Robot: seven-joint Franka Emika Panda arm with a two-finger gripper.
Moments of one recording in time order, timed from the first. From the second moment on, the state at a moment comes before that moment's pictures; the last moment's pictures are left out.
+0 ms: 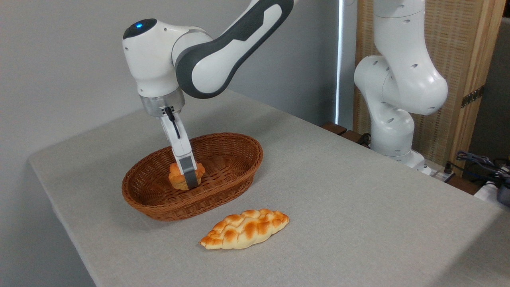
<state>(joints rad) -0.12 0.13 -0.26 -1.95 -0.07 2.06 0.72</state>
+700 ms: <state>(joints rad) -0.12 0.12 -0.25 -1.94 -0.07 2.06 0.72</state>
